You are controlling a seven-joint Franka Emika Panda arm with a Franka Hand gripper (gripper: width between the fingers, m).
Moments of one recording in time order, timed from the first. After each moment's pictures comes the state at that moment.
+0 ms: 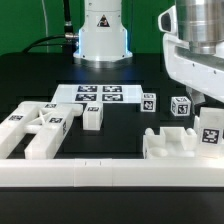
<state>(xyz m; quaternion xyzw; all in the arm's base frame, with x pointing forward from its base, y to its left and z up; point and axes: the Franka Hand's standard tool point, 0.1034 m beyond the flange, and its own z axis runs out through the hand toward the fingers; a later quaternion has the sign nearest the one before) 0.647 0.119 0.073 -0.84 0.54 0.03 0.08</state>
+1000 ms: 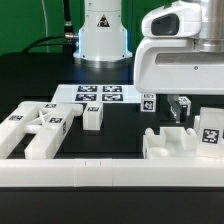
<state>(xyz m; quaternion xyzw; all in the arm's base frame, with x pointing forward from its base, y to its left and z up) 0.644 0.112 0.074 -0.99 0.13 0.01 0.04</state>
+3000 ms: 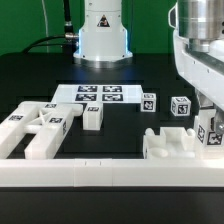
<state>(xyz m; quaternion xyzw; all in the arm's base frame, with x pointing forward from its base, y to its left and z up) 0.649 0.113 0.073 -0.69 0.72 0.03 0.06</state>
